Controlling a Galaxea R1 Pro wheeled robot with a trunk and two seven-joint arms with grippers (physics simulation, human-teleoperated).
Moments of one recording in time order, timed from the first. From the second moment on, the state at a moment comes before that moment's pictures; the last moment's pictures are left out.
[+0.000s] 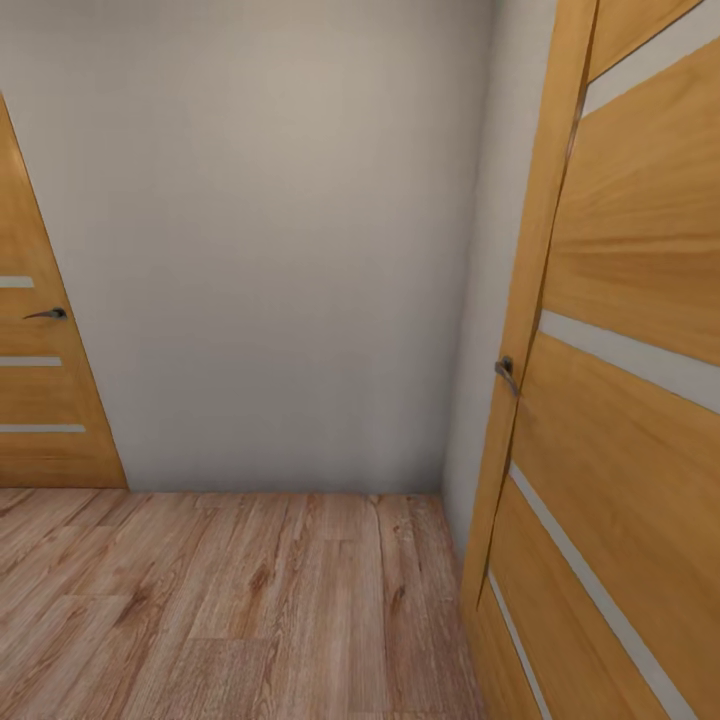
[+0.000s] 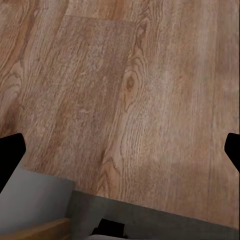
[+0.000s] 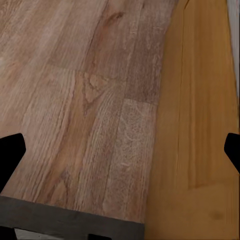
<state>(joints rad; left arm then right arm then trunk) -0.06 -0.09 0.08 0.02 -0.03 -0.77 0.24 0.10 -0.04 0.00 -0.21 0.23 -0.78 -0.08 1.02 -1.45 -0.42</state>
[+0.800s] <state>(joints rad) -0.06 -0.10 0.08 -0.04 -0.03 -0.76 0.23 0.10 -0.02 0.01 -0.29 0.23 -0.74 -0.08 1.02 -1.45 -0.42</state>
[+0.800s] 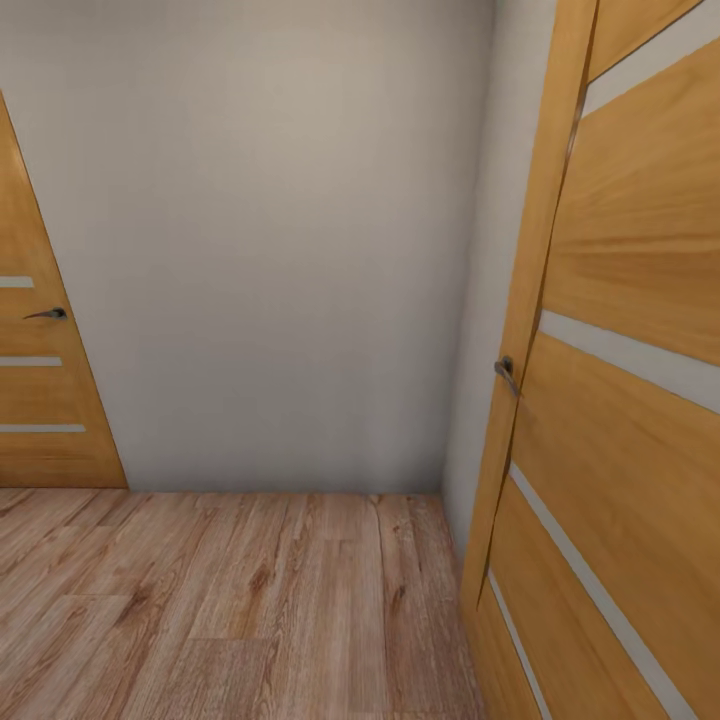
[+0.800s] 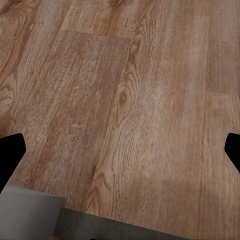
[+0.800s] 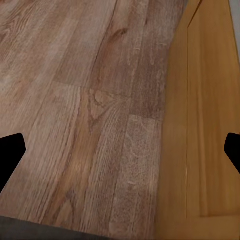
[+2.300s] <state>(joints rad) -0.06 -0.10 0.08 -0.04 -0.03 -0.76 0.23 0.07 -0.02 0.01 -0.28 0.23 -0.73 -0.08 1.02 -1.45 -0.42</state>
